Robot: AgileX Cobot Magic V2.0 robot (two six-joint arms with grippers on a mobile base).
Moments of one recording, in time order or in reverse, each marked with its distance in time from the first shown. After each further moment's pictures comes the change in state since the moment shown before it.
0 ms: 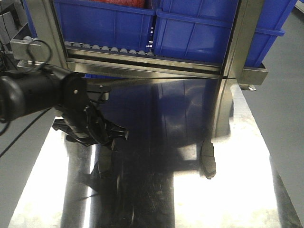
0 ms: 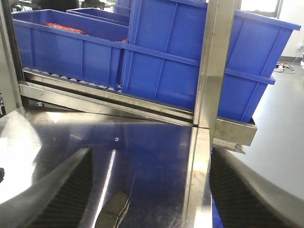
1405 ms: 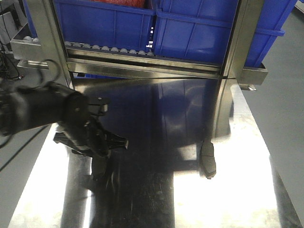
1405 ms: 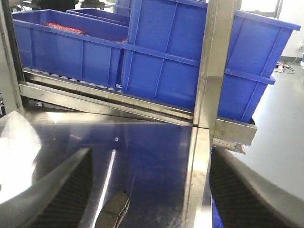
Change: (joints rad) left arm -0.003 -0.033 0.147 -0.001 -0.158 -0.059; right arm 0.000 0.000 0.000 0.000 0.000 0.000
